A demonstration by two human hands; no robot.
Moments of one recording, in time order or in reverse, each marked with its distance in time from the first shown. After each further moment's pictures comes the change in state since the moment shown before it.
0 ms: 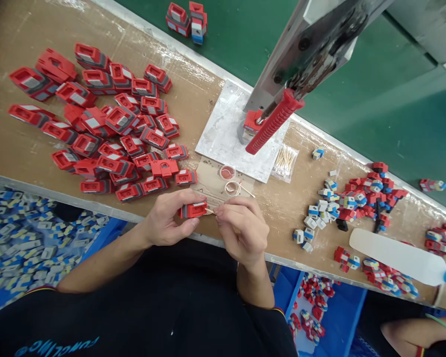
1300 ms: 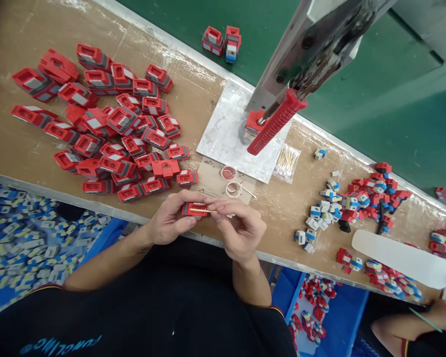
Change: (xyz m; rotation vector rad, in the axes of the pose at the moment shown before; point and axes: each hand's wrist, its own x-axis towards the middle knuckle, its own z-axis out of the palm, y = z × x) left_hand -0.007 -0.011 0.010 -0.366 0.006 -0.119; right_hand -0.002 -0.005 0.026 0.425 0.148 0.298
